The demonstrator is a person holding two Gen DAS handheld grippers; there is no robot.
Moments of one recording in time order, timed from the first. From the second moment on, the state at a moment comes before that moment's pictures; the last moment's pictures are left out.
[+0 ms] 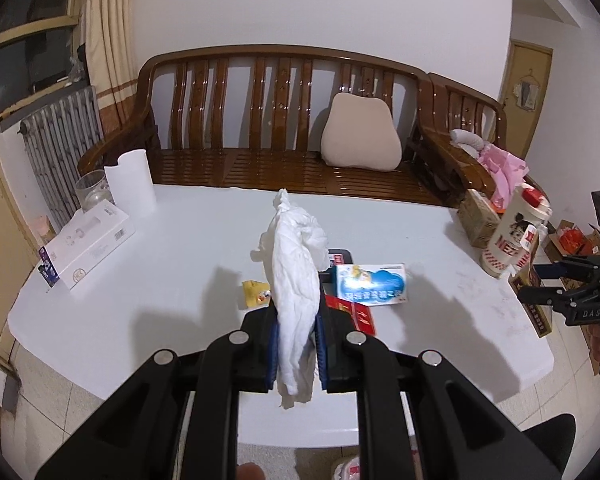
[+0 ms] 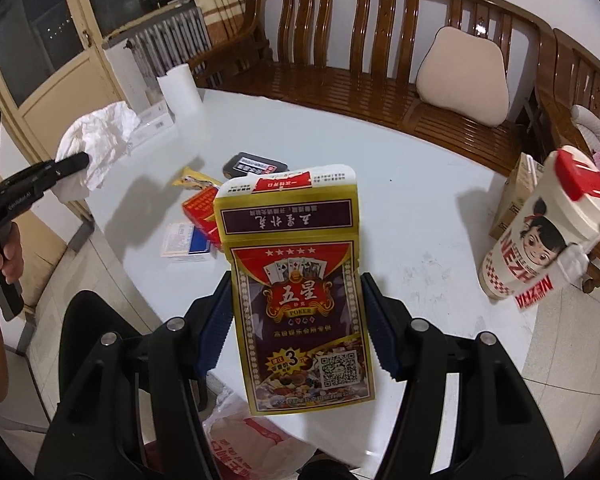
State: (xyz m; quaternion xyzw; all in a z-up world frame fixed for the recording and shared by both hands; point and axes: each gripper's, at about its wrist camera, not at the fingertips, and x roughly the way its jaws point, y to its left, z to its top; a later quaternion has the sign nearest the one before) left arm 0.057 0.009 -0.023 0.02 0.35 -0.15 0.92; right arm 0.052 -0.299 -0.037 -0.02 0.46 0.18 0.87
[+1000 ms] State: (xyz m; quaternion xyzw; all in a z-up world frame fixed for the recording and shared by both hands) left arm -0.118 -0.051 -0.080 0.05 0.39 -0.29 0.87; right arm -0.129 -0.268 -0.060 -0.01 0.45 0.17 0.88
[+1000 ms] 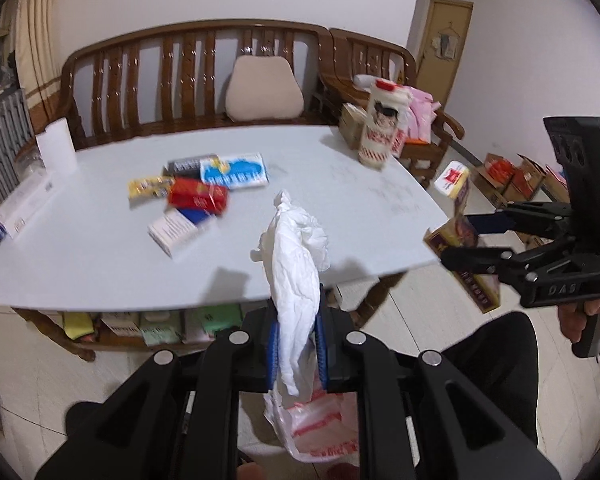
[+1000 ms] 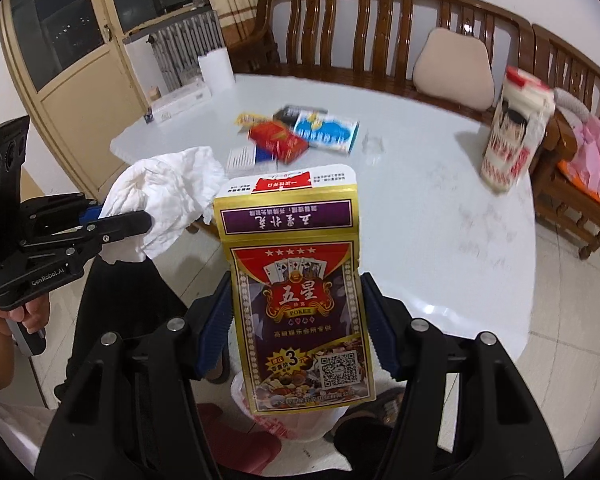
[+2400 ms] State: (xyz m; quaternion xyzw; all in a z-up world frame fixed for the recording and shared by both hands) left arm -0.127 -0.116 -0.441 0.03 0.68 -0.24 0.70; right arm -0.130 -0.250 -0.437 0.01 0.69 0.11 0.72
